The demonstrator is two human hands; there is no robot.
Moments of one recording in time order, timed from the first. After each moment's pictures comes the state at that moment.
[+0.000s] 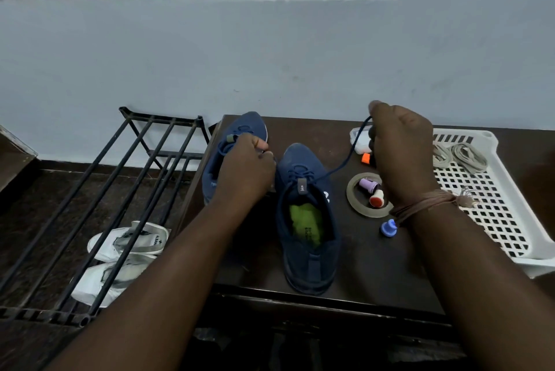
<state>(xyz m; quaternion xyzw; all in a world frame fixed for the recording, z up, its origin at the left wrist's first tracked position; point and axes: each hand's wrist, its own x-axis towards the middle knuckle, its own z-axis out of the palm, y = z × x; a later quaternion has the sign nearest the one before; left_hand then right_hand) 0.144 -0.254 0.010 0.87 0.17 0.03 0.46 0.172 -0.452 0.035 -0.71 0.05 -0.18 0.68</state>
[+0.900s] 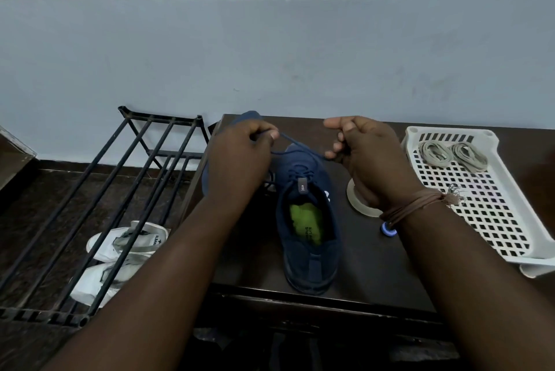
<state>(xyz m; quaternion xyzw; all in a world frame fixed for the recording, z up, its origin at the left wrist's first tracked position) 0.151 -0.246 0.013 0.88 0.07 0.20 0.42 0.174 -0.431 0.019 -0.67 0.02 0.02 0.74</state>
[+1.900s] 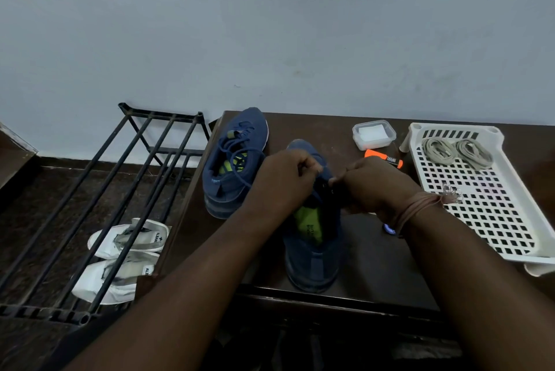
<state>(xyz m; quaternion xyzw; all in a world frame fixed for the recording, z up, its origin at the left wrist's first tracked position) 0.147 -0.287 -0.022 0.92 -0.04 0.06 0.37 0.170 -0.449 0.001 -0.85 0.07 0.25 0.46</state>
